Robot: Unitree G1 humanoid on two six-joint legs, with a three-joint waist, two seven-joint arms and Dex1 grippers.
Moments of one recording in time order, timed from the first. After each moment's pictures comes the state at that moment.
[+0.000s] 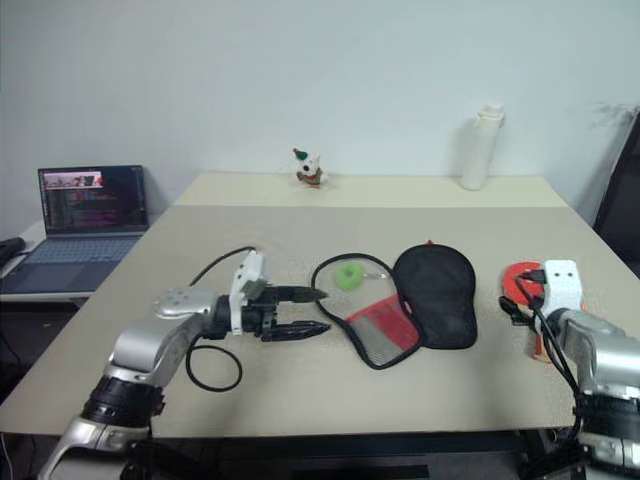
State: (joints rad) left arm -0.63 0.58 -0.10 0.04 -0.43 0.42 -1.24; right arm -0.42 -0.54 -0.39 0.03 0.22 0.90 0.27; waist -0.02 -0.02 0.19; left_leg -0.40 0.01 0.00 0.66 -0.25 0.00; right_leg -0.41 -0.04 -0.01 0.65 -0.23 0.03
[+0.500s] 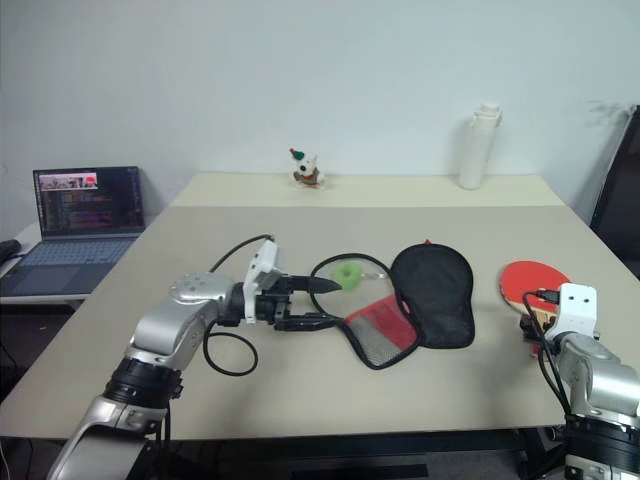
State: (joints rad) left arm -0.68 0.55 -0.13 0.13 -0.39 0.36 -1.28; right arm -0.38 -0.47 -0.45 0.05 0.22 0.95 0.08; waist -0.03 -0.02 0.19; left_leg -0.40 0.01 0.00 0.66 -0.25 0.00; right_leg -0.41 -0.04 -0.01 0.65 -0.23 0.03
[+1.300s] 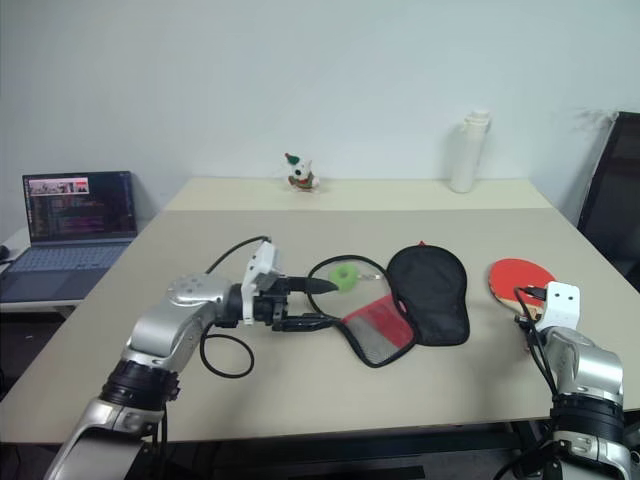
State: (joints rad) left arm -0.66 0.57 -0.13 0.12 -0.39 0.36 -1.25; right arm -0.50 -0.47 -0.43 0.24 0.22 0.89 0.09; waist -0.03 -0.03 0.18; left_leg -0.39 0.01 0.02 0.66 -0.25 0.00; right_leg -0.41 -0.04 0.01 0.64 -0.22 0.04
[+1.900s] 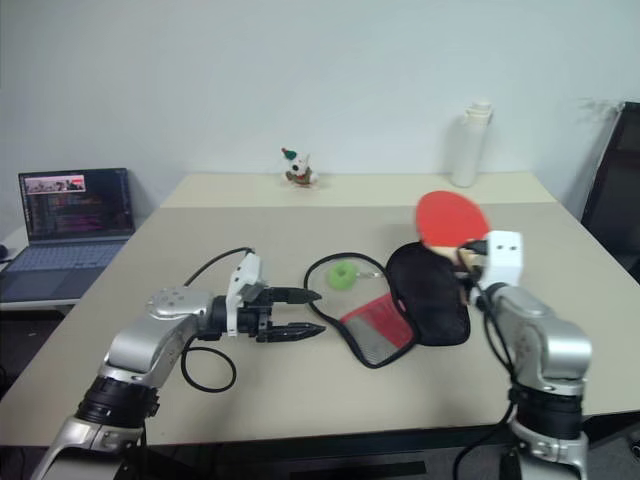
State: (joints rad) left arm -0.57 0.62 -0.09 0.04 -0.39 0.40 -1.21; right arm -0.56 -0.23 -0.23 -0.30 0.33 1.15 0.06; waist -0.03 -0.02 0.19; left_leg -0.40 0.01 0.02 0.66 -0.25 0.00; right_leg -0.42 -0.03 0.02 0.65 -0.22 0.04
